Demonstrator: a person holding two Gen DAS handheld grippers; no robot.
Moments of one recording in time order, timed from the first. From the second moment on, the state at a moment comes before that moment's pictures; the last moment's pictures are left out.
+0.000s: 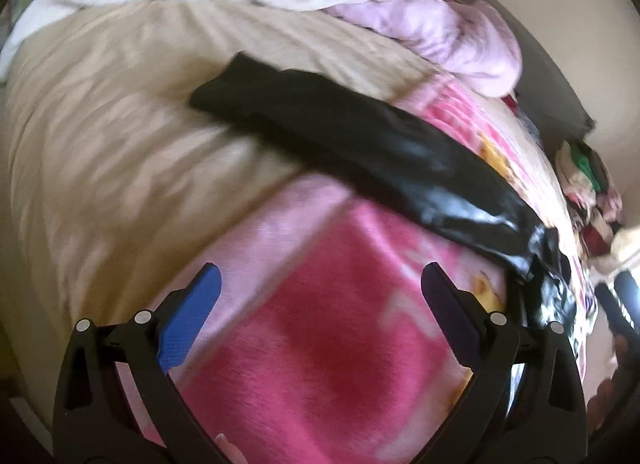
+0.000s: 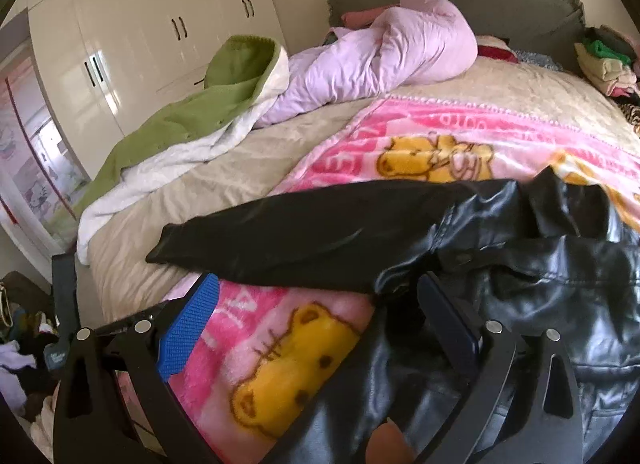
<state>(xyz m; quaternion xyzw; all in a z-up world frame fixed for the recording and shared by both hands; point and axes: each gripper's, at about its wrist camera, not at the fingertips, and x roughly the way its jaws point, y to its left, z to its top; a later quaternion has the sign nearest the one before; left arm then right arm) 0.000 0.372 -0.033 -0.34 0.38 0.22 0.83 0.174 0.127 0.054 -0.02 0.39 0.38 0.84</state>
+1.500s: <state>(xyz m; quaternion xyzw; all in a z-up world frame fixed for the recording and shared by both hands) 0.068 0.400 0.053 -0.40 0.22 0.18 0.87 0.176 -0.005 0.056 0.05 0.40 0.32 0.86</state>
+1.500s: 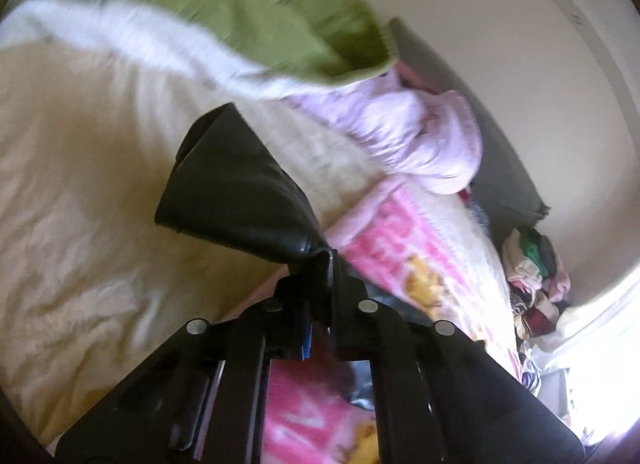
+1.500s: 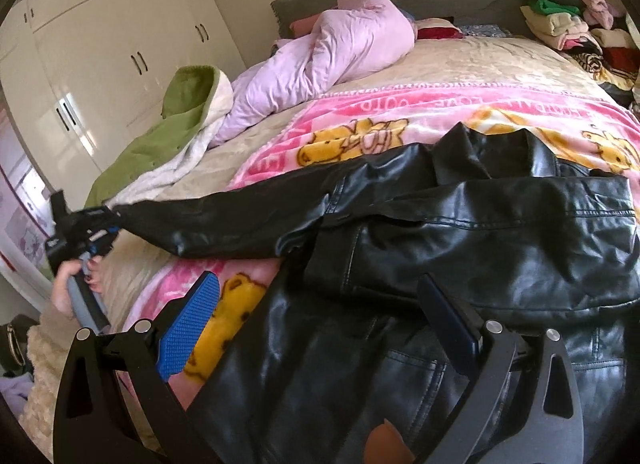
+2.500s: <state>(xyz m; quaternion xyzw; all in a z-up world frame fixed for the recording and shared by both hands) 0.127 0.144 0.152 -0.21 0.19 -0.04 0.96 0.187 -0.178 0.060 0.16 0.37 0.20 0.89</state>
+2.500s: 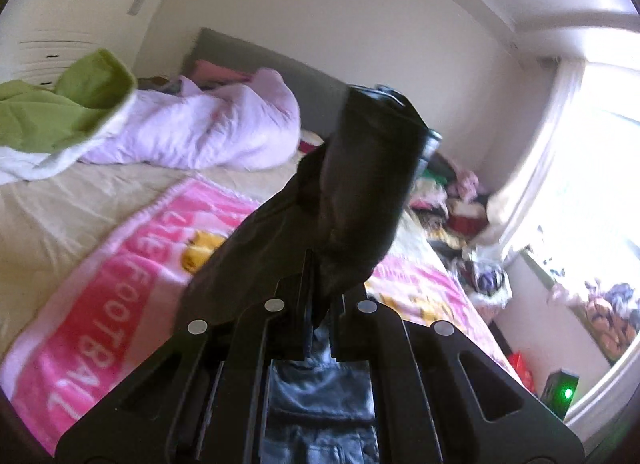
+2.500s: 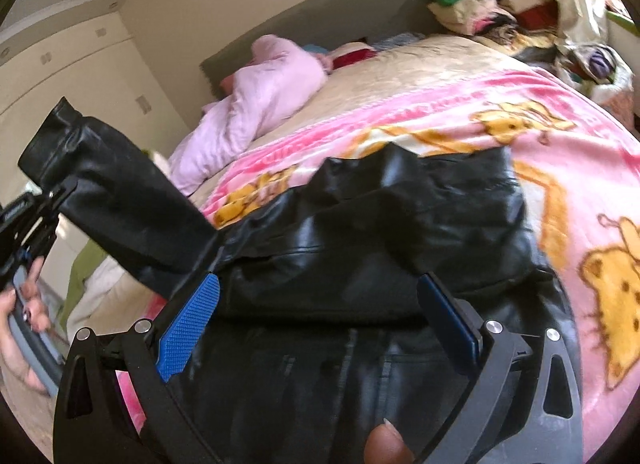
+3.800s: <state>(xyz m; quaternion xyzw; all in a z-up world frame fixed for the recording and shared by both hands) 0.137 -0.010 -0.024 0.02 0.42 -0.10 0.90 0.225 -0.189 -0.020 0.38 0.50 0.25 0.74</state>
